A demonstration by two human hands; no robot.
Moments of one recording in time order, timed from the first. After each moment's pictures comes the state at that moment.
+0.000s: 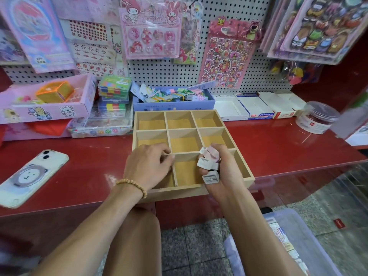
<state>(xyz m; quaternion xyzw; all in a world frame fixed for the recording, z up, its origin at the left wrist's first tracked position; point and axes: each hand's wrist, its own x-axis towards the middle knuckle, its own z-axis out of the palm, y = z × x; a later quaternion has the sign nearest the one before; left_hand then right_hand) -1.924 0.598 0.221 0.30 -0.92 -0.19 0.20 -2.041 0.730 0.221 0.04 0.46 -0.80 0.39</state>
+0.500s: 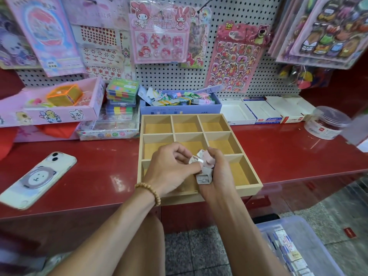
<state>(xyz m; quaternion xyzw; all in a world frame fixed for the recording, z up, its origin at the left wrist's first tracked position) -1.935 0.626 0.242 0.31 -0.75 -0.55 0.21 -2.035 0.696 0.199 0.06 0.39 -0.82 0.42</state>
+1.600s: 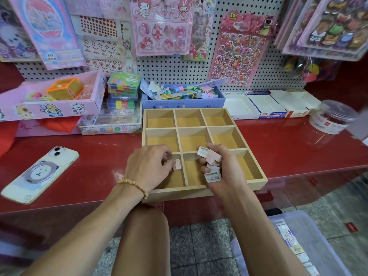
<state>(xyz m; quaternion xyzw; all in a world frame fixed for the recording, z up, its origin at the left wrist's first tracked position) -1.913 0.580 0.210 0.29 -0.93 -0.15 0.18 -2.030 0.710 0.222 0.04 0.45 -0.79 0.42</state>
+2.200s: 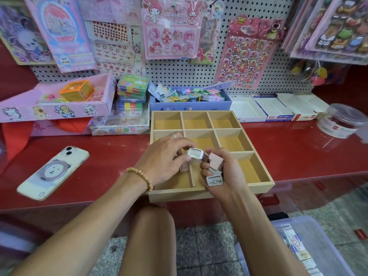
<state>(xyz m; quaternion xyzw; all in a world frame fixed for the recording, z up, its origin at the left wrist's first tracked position) -1.916 0.579 0.239 0.15 -0.94 -0.24 0.18 -2.022 0.704 0.219 0.04 0.41 -0.78 0.48</state>
